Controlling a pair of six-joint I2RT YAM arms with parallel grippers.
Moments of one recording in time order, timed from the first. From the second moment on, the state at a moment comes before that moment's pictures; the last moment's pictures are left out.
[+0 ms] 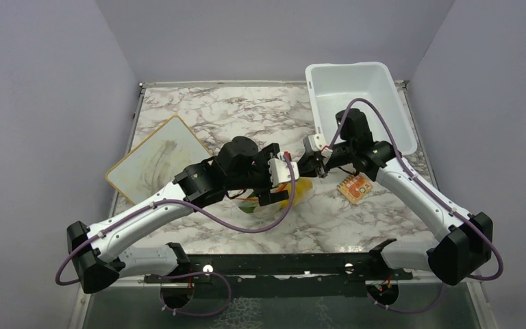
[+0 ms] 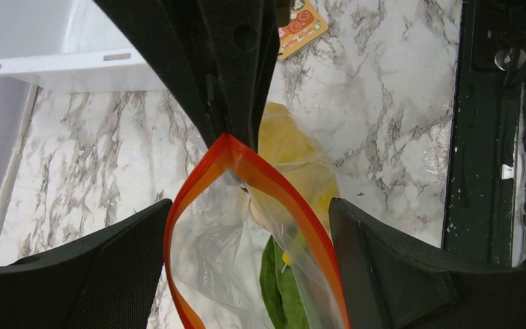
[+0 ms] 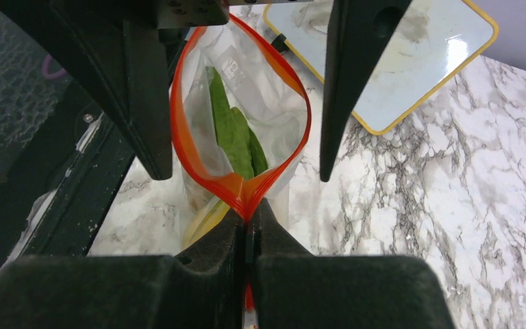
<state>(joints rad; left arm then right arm) -0.97 1.15 1.13 -0.47 0.24 0.46 0.50 1.27 1.09 -0.48 -1.17 -0.87</state>
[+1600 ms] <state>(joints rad) -0.96 0.83 1.04 -0.46 0.32 0.42 0.49 1.04 0.71 0.39 -1.15 -0.10</state>
